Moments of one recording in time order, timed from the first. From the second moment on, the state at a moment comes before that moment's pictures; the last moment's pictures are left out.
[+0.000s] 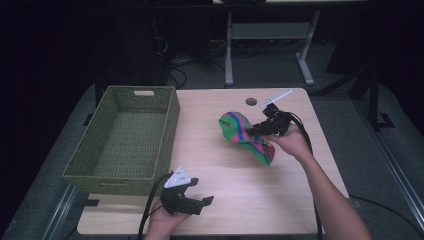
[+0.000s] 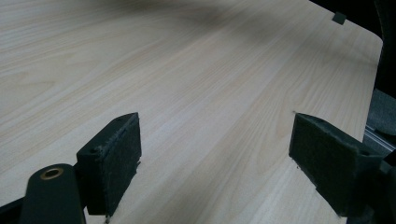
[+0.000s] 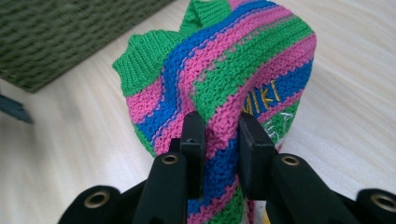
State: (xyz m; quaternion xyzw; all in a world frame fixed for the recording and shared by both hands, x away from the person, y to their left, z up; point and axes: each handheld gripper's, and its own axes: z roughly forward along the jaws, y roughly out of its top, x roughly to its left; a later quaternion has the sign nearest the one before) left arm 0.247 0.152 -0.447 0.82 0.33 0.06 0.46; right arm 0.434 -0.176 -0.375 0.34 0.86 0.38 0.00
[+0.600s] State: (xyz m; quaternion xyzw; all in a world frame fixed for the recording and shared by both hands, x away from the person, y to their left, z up) left arm 0.247 0.156 -0.444 0.81 0.33 0.06 0.47; right arm 0.405 -0.196 -0.345 0.32 0.85 0.41 0.00
